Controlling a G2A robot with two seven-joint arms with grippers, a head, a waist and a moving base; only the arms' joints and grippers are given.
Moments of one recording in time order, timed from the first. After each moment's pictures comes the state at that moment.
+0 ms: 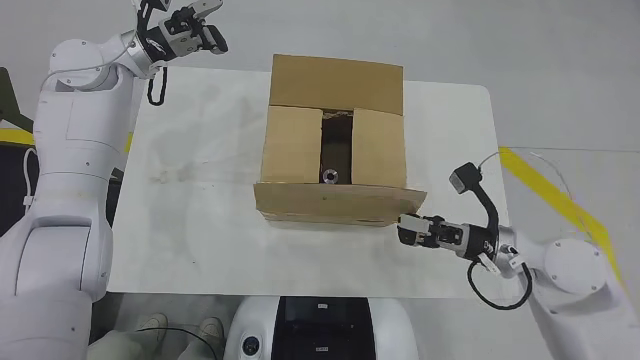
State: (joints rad) left arm 0.50 -1.04 -1.27 -0.83 -0.44 -0.31 -1.14; right arm -1.63 -1.00 1.52 -2.05 0.27 0.01 1.05
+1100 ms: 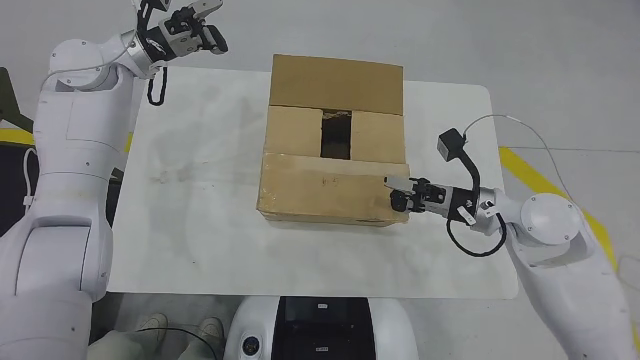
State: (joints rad) left arm 0.50 -1.04 -1.27 -0.83 -0.44 -0.31 -1.14; right arm -1.37 -1.01 1.35 -1.87 0.25 0.11 1.01
